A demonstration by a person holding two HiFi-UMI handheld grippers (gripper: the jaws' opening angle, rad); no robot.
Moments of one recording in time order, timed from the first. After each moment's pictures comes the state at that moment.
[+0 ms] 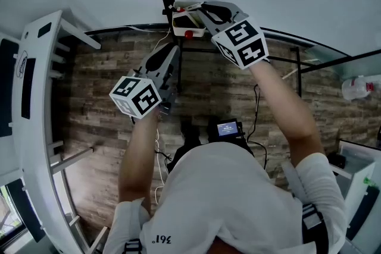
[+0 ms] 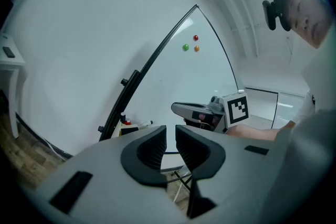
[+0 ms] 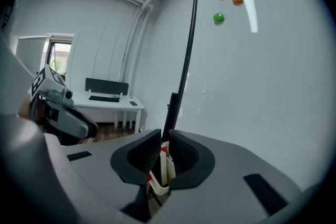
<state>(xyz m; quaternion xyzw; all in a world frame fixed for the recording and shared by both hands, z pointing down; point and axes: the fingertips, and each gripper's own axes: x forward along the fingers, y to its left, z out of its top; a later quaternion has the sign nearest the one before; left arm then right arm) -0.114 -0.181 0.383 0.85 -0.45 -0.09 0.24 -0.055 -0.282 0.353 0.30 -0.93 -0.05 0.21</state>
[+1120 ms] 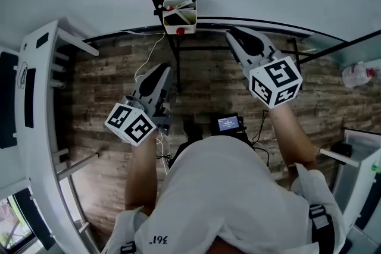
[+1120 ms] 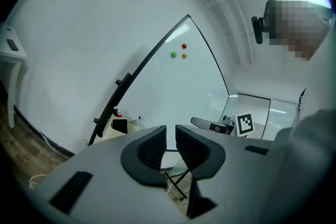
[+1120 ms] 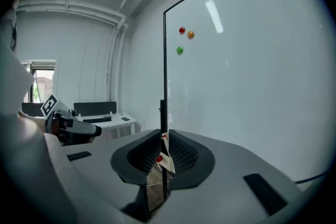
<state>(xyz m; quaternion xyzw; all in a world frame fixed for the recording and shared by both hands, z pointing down) -0.104 -0.110 0.367 0.85 -0.45 -0.12 0.25 0.055 -0.191 0.332 0.39 -0.91 0.04 0.11</state>
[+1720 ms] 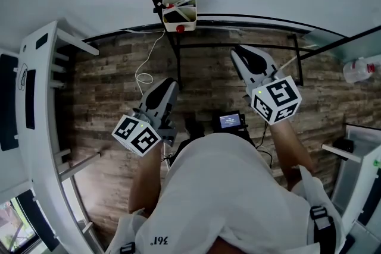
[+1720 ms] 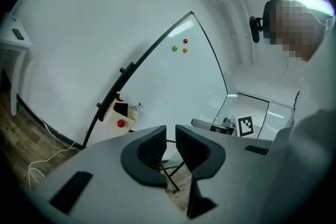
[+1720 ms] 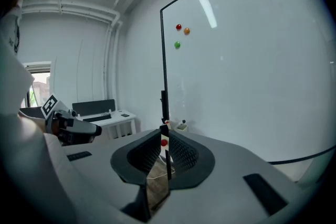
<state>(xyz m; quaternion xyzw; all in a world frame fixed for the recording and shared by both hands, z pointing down) -0.096 -0.071 0.394 0.85 -0.43 -0.11 0.28 0.070 -0.146 0.365 0.41 -0.90 0.07 0.13</state>
